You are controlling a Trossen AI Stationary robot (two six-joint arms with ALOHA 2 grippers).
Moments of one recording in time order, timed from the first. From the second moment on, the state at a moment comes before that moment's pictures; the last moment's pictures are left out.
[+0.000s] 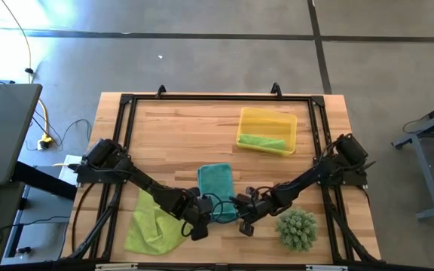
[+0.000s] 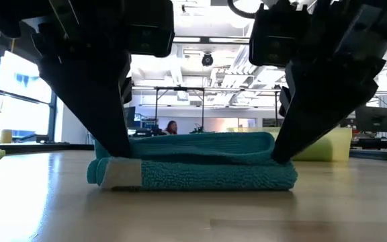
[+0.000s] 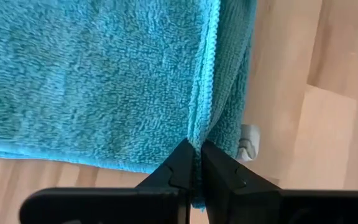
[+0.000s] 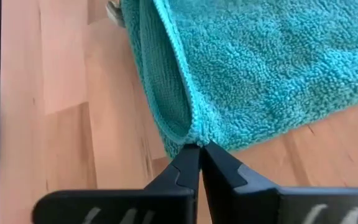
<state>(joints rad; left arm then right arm) -0.41 1.94 1.21 -0.41 -0.17 -0.75 0.51 1.86 1.00 -0.08 0.17 0.74</state>
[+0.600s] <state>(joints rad) -0.41 1.94 1.21 -0.41 -0.21 -0.73 0.55 1.84 1.00 0.05 0.18 0.49</state>
